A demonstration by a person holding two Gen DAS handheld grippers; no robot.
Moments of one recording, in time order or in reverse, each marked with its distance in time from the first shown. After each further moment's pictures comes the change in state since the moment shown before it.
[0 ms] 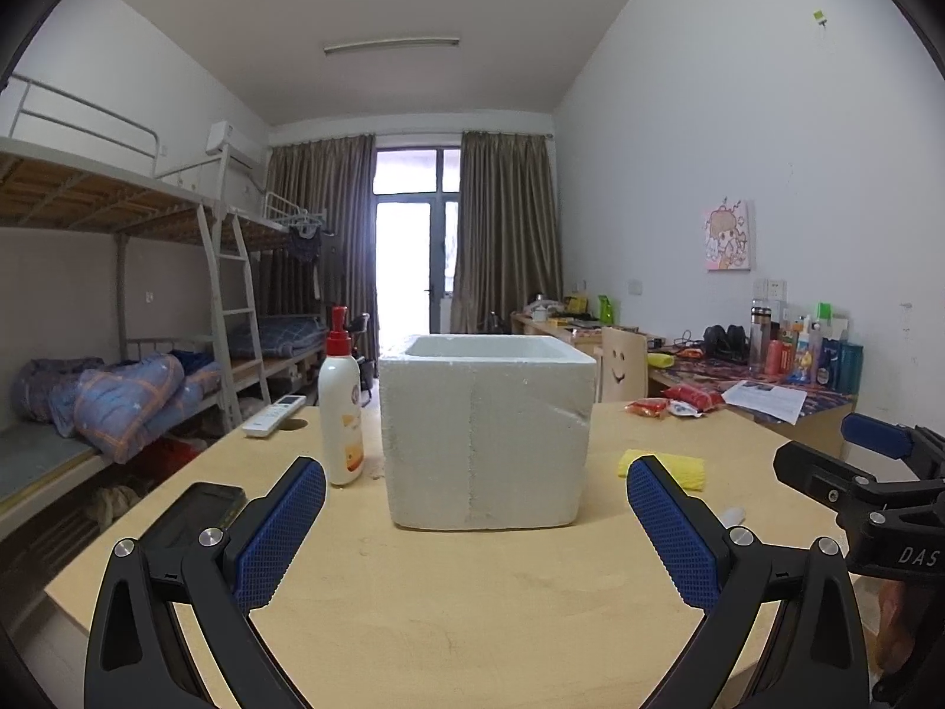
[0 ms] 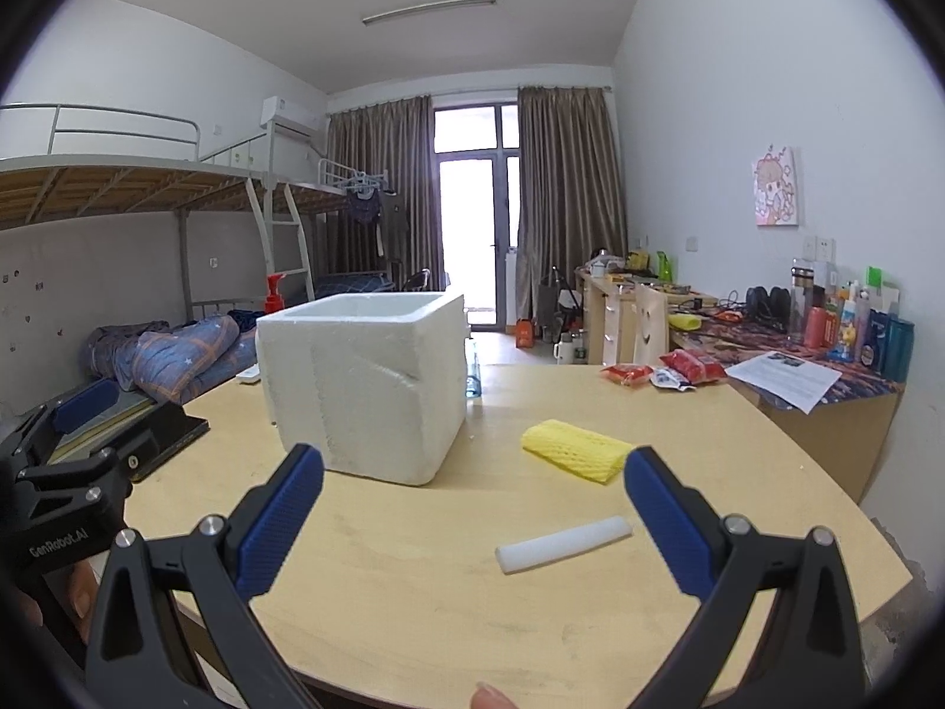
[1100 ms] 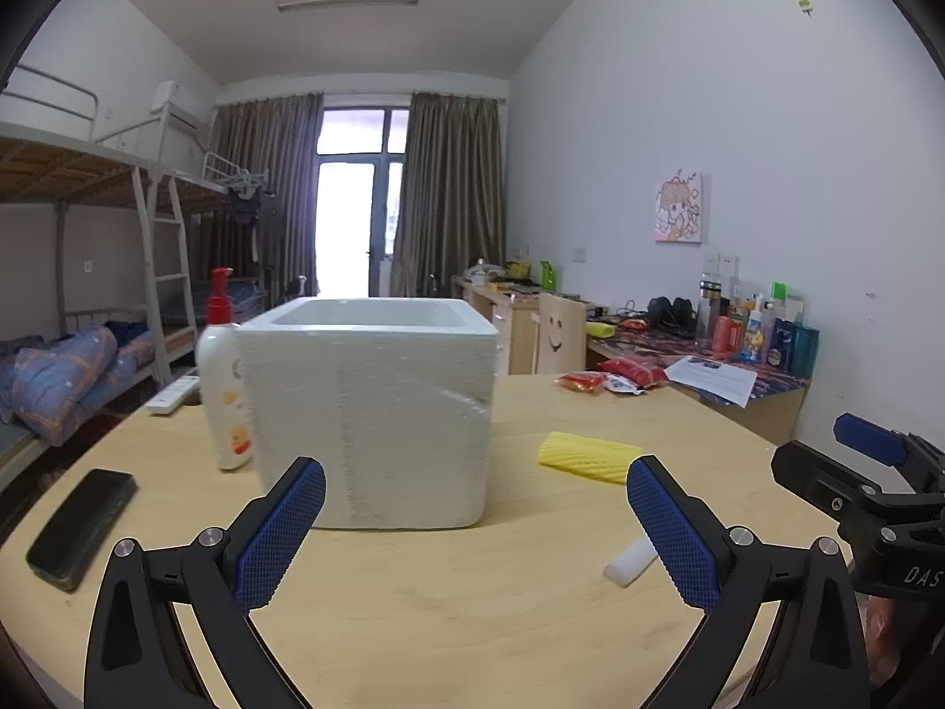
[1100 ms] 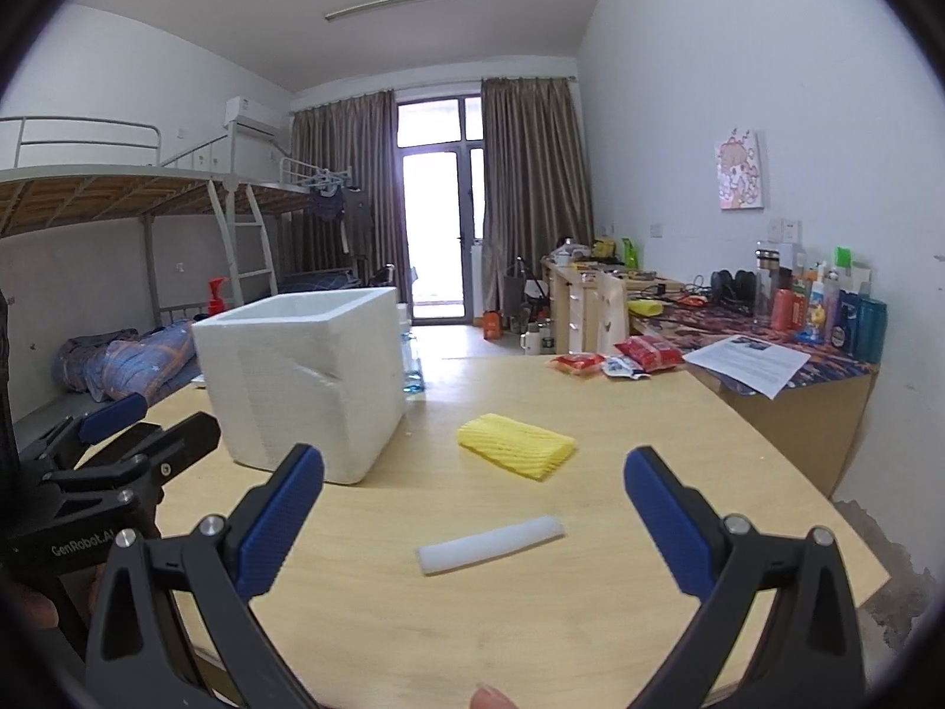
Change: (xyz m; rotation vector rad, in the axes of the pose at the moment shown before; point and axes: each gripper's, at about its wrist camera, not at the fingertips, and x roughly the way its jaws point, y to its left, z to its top) left arm 0.051 -0.036 0.003 -0.015 0.099 -0.153; right arm 0.000 -0.038 -0.001 0.037 0.022 -0.083
